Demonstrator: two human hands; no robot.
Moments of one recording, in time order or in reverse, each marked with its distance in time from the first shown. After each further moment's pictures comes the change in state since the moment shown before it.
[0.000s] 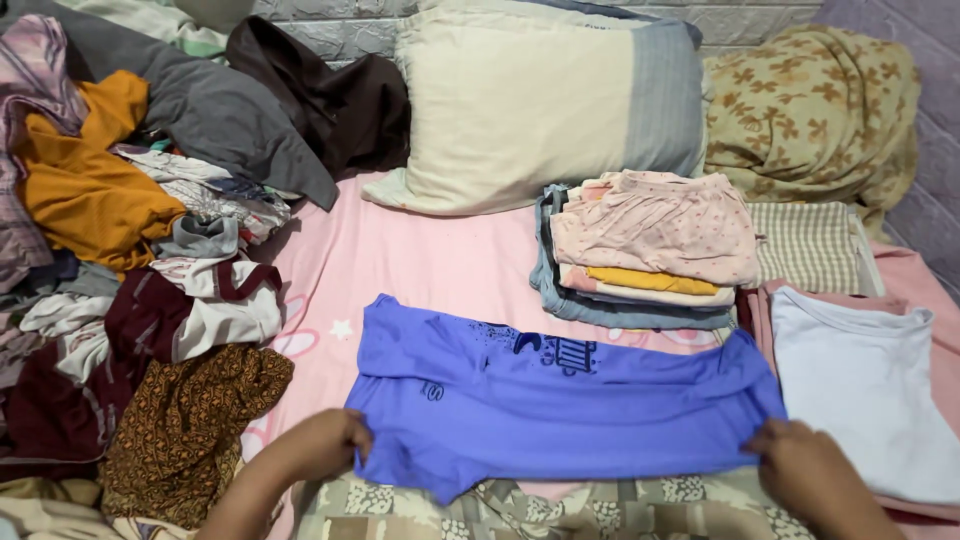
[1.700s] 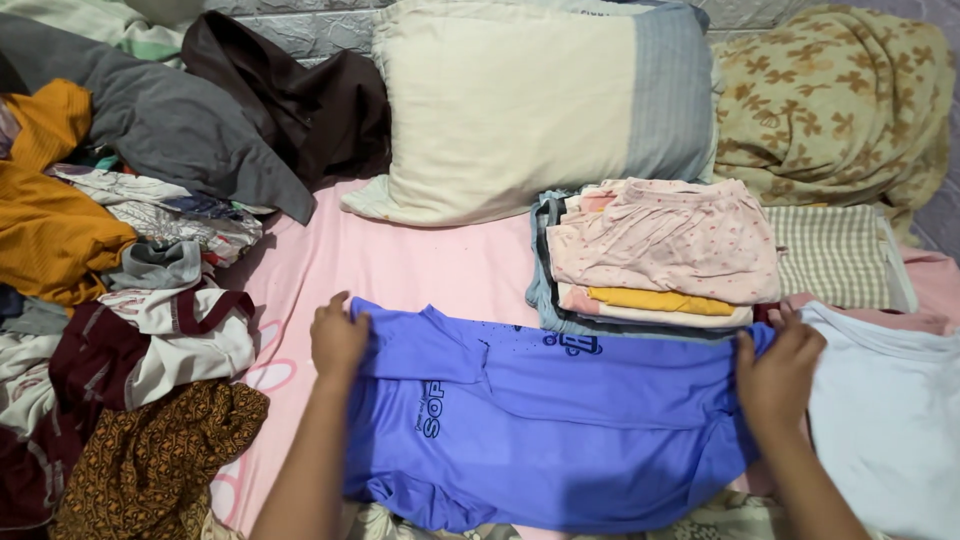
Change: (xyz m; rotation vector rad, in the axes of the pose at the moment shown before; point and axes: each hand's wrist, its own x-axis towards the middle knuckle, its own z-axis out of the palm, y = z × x) left_hand 0.192 -0.043 -0.061 -0.051 1.077 -0.492; right_hand 0.150 -0.035 0.009 0.570 0.984 0.150
